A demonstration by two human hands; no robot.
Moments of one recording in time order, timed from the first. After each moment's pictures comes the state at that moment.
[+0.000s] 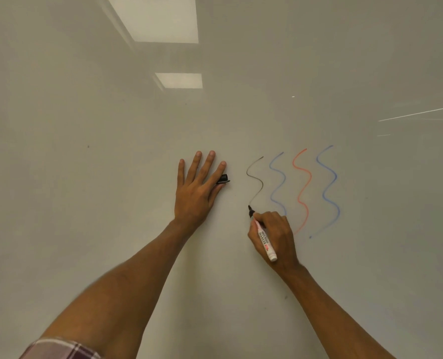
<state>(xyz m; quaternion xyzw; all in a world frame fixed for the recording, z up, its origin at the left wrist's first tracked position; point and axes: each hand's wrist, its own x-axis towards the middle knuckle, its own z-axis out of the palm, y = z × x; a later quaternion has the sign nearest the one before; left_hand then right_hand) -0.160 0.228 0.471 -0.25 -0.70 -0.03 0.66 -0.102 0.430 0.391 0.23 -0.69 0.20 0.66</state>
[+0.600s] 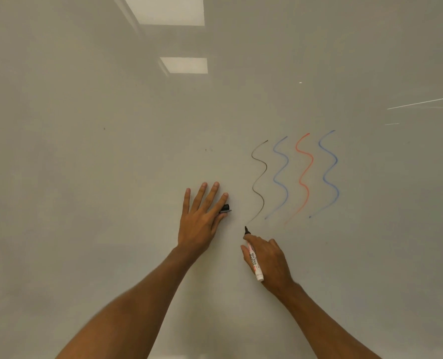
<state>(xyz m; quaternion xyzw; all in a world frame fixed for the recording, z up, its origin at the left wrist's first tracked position) -0.120 0.215 0.370 -0.25 -0.78 -0.03 0.57 -0.076 0.415 0.304 0.23 -0.79 0.12 0.56</state>
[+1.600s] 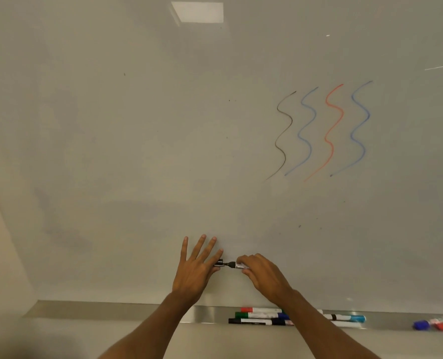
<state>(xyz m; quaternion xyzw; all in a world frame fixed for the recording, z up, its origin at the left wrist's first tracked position) -0.041 0.155 0.159 -0.23 -0.93 0.03 0.28 -0.029 0.386 0.178 0.26 -0.94 0.16 0.18</state>
